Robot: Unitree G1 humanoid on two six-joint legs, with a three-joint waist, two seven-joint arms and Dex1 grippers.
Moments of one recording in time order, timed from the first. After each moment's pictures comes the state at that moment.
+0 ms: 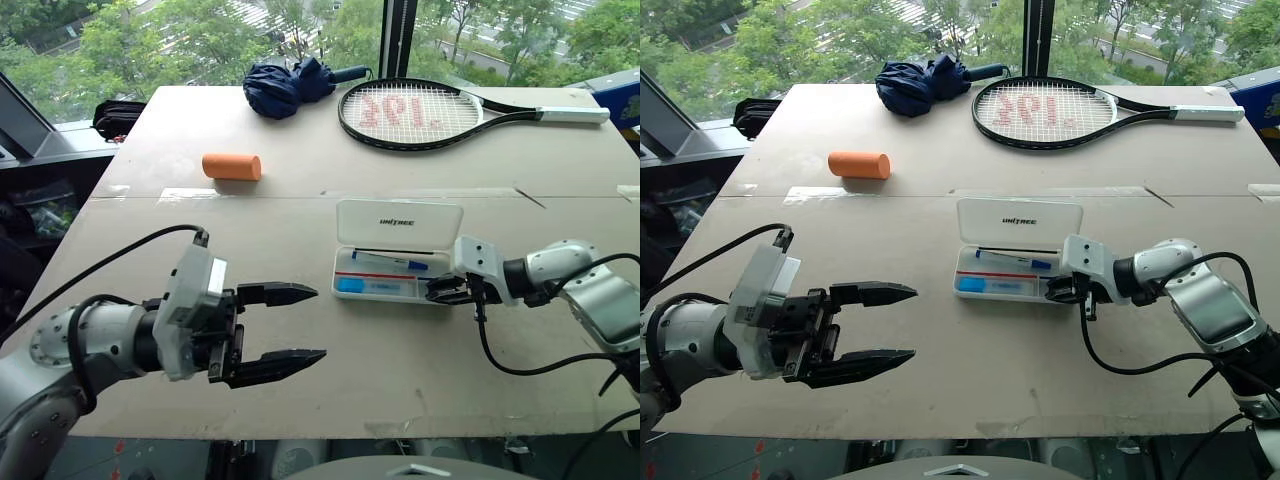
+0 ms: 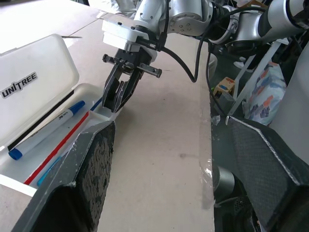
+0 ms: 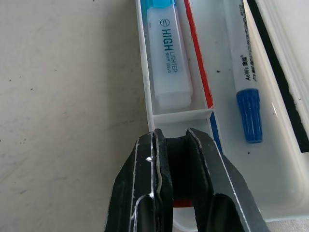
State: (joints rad) left arm 0.16 0.97 0.42 -0.80 -1.10 0.66 -0.97; right arm -0.42 -0.86 0.30 -0.24 0.25 0.51 1.15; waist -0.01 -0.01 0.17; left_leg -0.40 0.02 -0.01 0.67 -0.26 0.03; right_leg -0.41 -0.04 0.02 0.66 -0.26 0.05
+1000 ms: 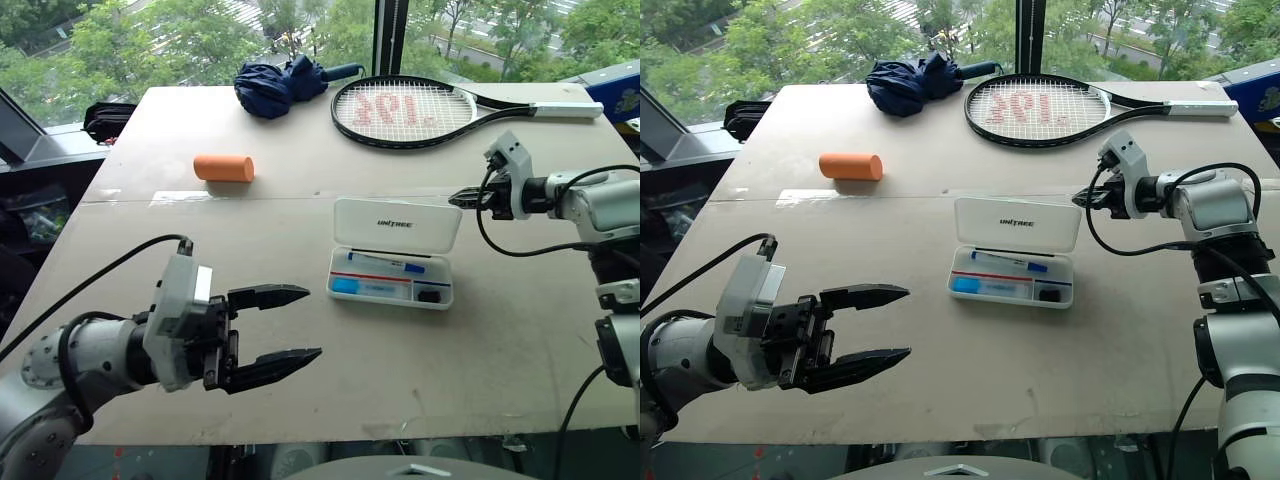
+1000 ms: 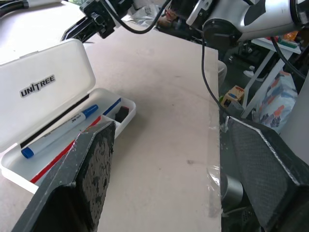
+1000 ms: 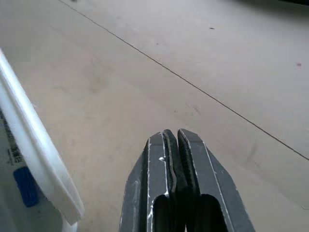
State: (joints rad) left arm 0.28 0.91 0.46 -0.83 -1.10 0.61 -0.94; right arm -0.96 -0.69 0.20 0.49 0.28 0.75 1.11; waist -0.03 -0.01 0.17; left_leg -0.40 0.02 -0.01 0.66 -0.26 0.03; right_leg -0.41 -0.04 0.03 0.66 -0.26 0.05
